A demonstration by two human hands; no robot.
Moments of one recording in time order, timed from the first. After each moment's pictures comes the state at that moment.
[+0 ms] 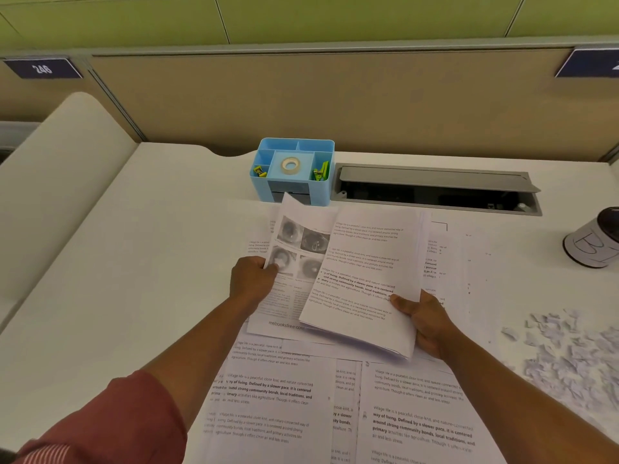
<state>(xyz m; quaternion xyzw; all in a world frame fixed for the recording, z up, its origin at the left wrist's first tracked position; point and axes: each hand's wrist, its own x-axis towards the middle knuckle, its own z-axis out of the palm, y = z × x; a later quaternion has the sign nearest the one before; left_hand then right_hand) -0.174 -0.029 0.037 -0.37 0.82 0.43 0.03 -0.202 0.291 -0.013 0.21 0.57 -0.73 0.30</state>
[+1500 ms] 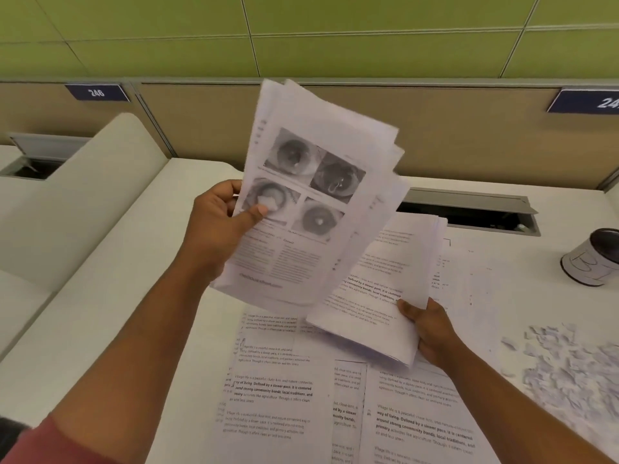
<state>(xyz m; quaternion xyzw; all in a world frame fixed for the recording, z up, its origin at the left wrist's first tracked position) -0.135 -0.040 0.223 -0.14 0.77 0.60 -0.16 -0.180 0.285 0.018 0.20 0.60 -0.74 0.25</state>
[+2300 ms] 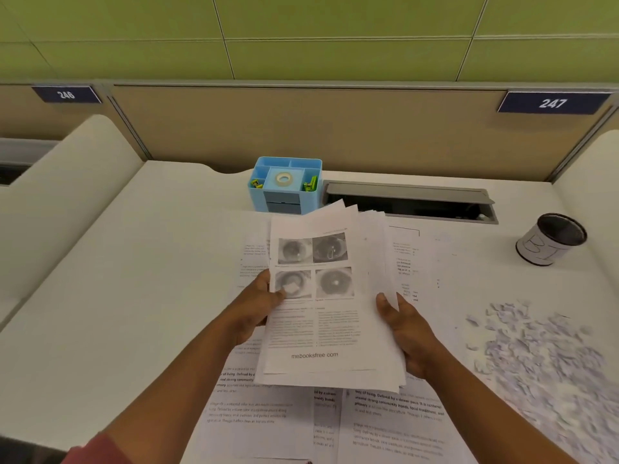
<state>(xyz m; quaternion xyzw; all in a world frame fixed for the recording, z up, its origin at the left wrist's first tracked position) -0.094 0.013 0.099 -0.27 0.71 0.63 0.19 -0.114 0.293 0.074 0.11 0.57 -0.77 0.28</state>
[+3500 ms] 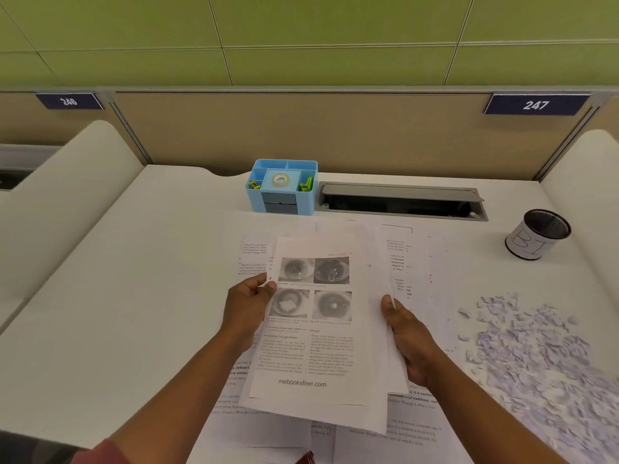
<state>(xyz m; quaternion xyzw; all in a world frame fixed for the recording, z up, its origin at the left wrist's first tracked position) -0.069 0.023 0.079 -0.31 0.69 0.65 -0.03 -0.088 0.304 0.082 0.13 0.55 -0.77 0.29</state>
